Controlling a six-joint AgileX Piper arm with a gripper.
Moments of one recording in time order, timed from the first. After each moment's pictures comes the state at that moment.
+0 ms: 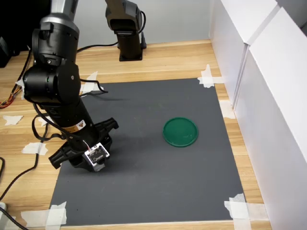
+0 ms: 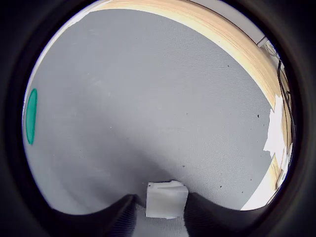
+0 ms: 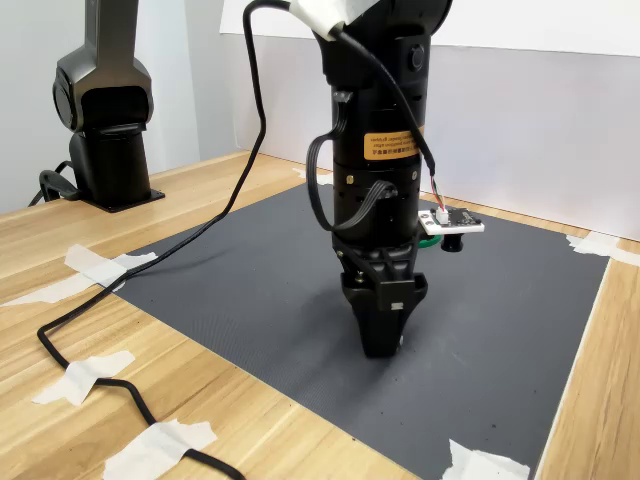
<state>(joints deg) -6.5 117.8 -88.5 2.2 51.5 -49.0</state>
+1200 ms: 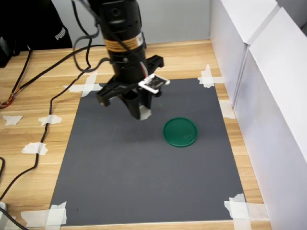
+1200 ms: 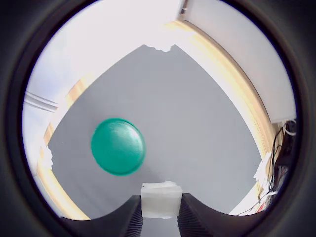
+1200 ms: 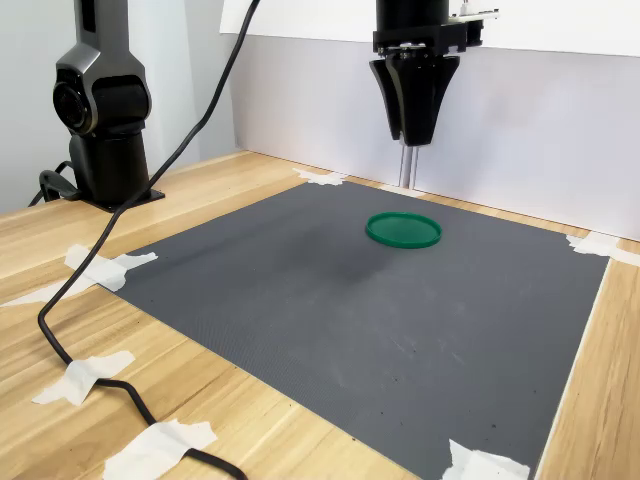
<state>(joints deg) 15.1 99.8 -88.5 0.0 66.5 -37.5</state>
